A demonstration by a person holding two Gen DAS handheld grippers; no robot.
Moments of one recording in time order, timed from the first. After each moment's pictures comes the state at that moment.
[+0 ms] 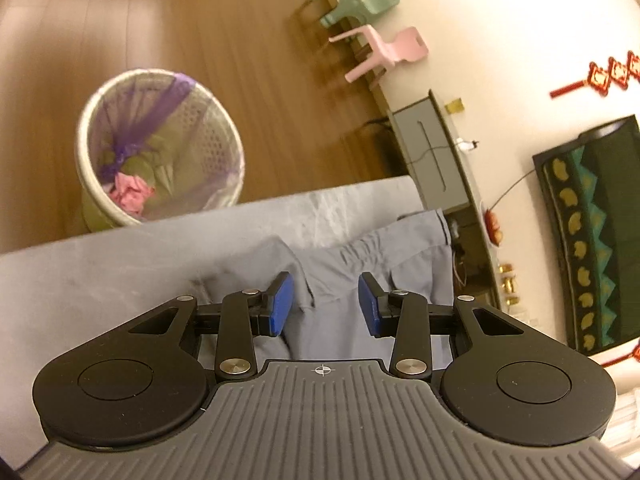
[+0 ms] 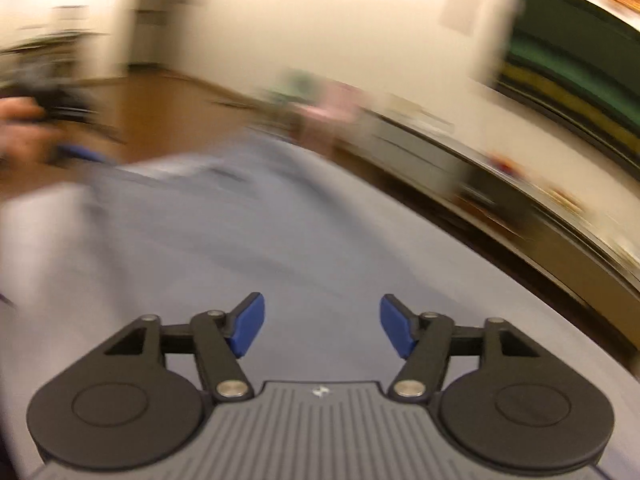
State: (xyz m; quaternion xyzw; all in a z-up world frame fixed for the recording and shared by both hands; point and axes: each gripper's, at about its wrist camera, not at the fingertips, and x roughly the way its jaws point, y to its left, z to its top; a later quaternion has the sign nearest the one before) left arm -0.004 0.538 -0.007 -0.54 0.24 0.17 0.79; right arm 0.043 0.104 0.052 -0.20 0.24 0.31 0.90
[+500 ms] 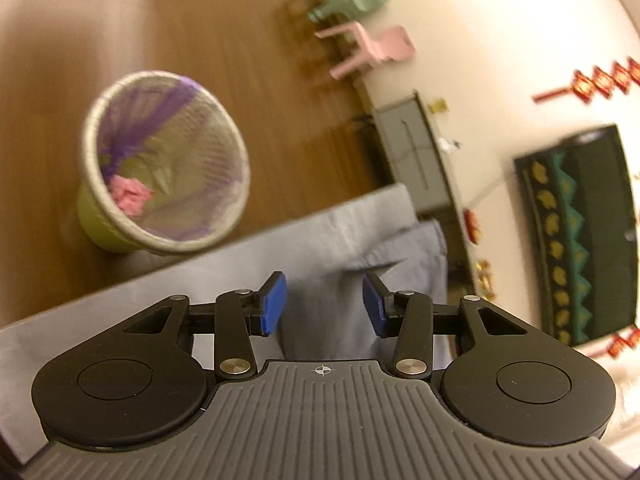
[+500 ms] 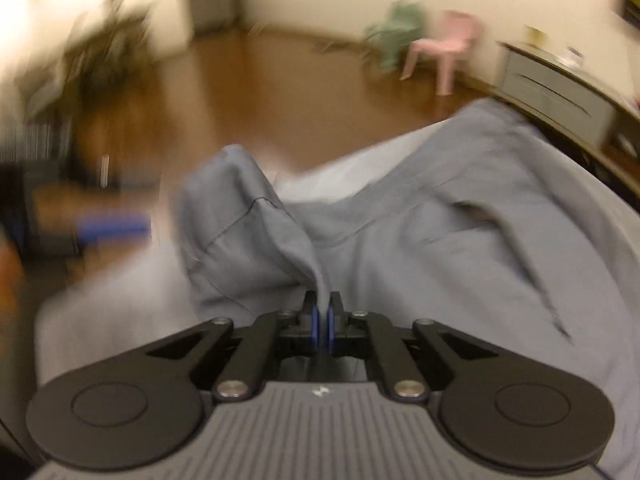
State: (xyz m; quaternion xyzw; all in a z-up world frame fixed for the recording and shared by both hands) left arm -0.022 0.569 -0.025 -0.56 0.24 0.11 0.79; right arm 0.144 0.331 0.011 -0.10 0.40 0.39 0.83
